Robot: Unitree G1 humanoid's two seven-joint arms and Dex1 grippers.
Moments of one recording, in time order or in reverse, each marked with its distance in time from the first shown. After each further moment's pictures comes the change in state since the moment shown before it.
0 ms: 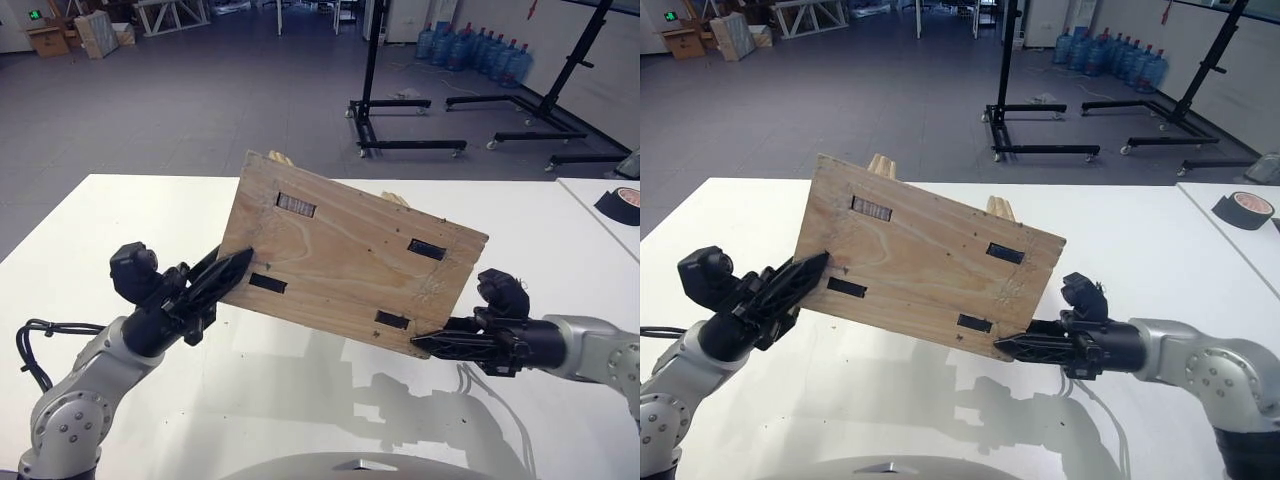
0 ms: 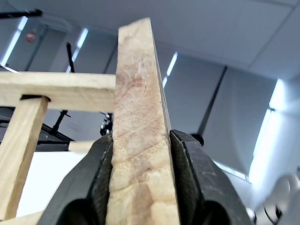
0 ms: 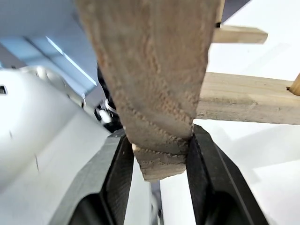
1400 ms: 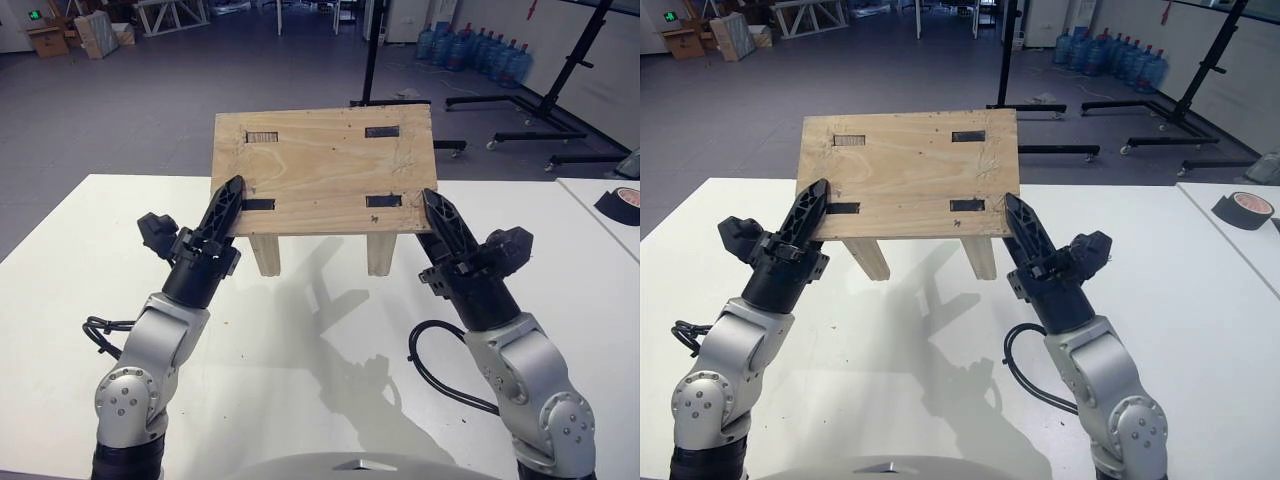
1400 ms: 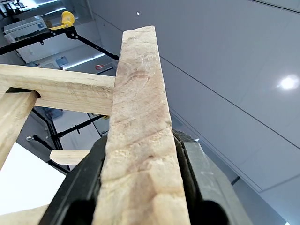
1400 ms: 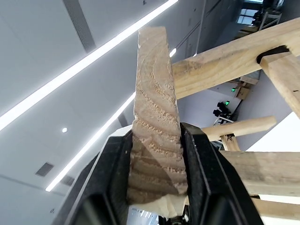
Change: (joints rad) left arm -0.179 -0.255 -0.154 0.017 -0.330 -0.127 0.691; right arm -0.003 0.545 0.256 -0.293 0.601 -0.819 -1.133
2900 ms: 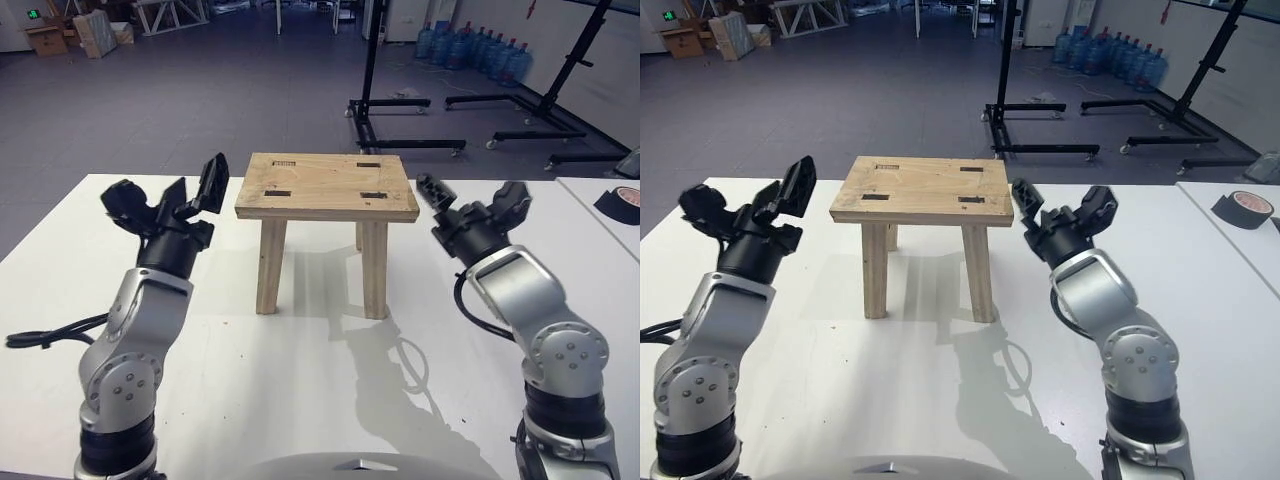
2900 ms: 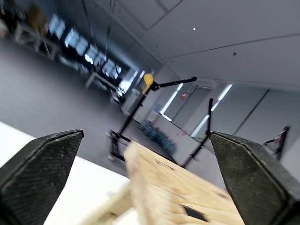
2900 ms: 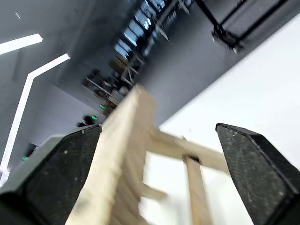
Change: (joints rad) left arm -0.106 0.091 0.113 -0.132 0.736 0.088 0.300; right arm -0.391 -0.158 -0.141 0.159 -0.365 0.141 -0.621
